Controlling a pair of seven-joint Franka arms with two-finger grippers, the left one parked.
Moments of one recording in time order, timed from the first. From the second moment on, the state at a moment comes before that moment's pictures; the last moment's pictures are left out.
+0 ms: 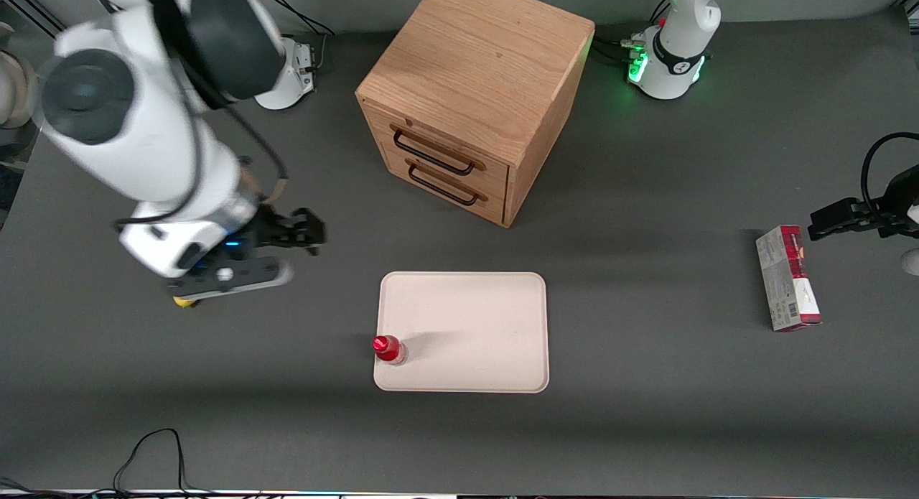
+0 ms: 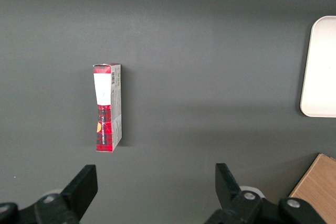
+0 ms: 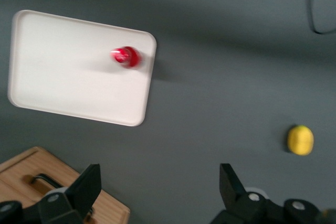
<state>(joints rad) 0.38 0.55 -0.06 -0.83 -0.01 1.38 0.20</state>
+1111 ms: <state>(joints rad) 0.09 0.10 -0.09 -1.52 0.03 1.59 -0.01</state>
